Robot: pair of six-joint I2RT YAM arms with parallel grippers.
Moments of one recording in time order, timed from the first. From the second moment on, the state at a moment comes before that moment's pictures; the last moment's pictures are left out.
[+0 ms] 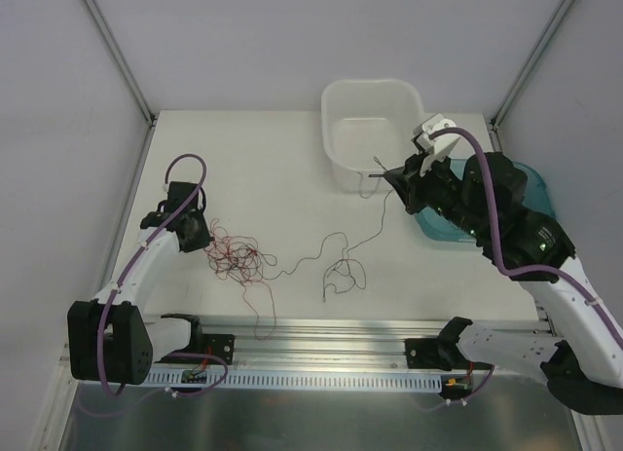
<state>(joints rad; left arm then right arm) -0.06 1.16 0.76 -0.67 -0.14 -0.39 0.81 0.99 1.48 -0.72 0.12 -0.02</state>
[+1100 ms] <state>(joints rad) -0.40 1.02 0.90 -0.64 0.16 -0.36 0.80 0.99 0.89 -0.65 0.17 0.49</state>
